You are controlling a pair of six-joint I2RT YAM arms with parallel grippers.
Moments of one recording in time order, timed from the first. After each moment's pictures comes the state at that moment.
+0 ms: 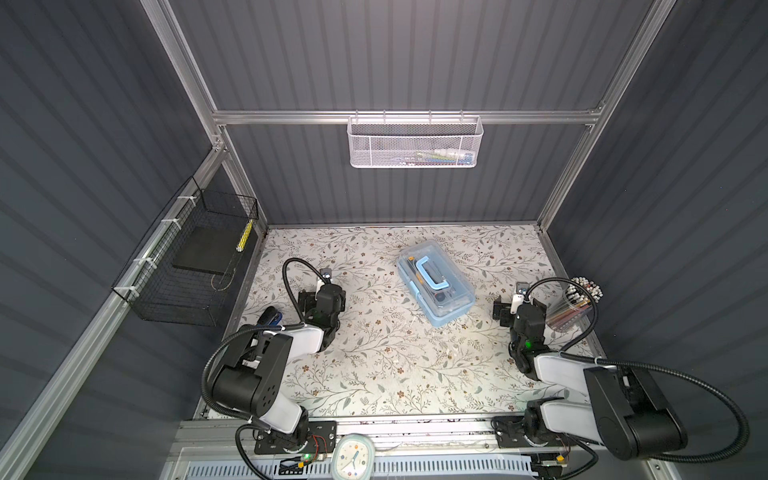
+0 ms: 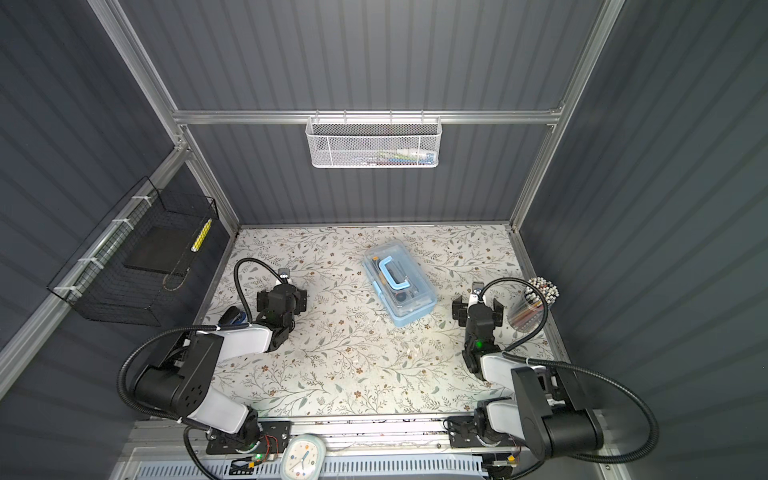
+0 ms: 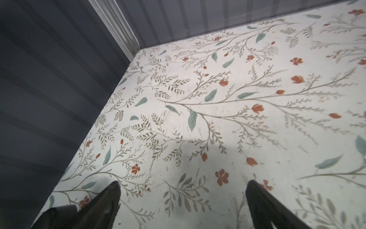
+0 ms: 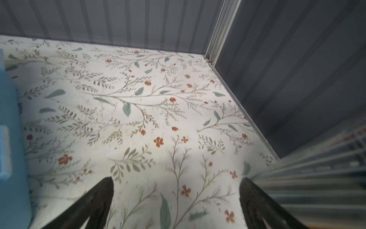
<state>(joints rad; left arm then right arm) -0.32 1.58 0.51 0.53 -0.60 0.02 0.13 1.30 0.24 0.73 0.38 -0.07</state>
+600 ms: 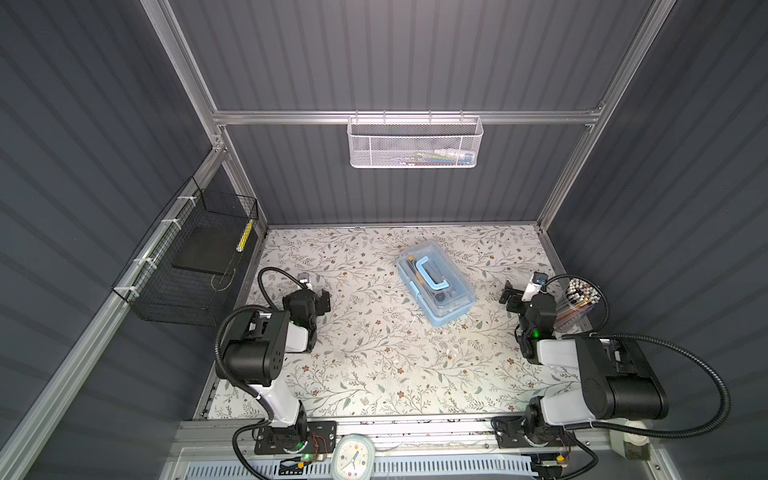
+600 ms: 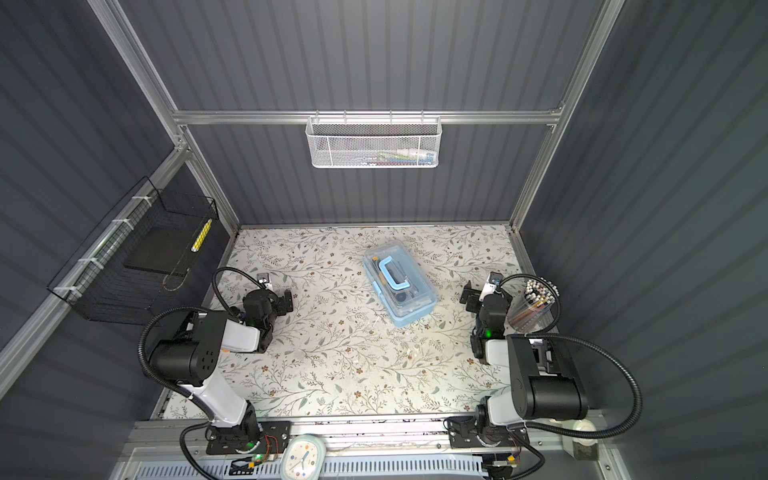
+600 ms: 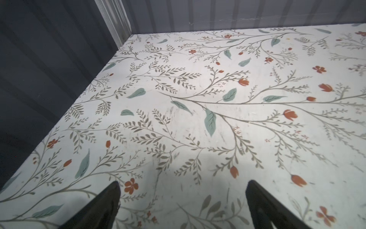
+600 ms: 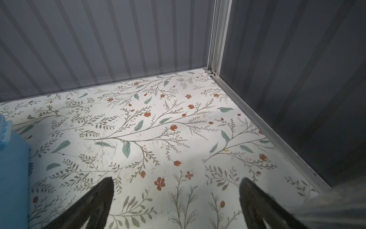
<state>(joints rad) -0.08 1.73 0.46 0.82 -0.24 0.01 -0.04 1.46 0.29 0.93 0.18 0.07</state>
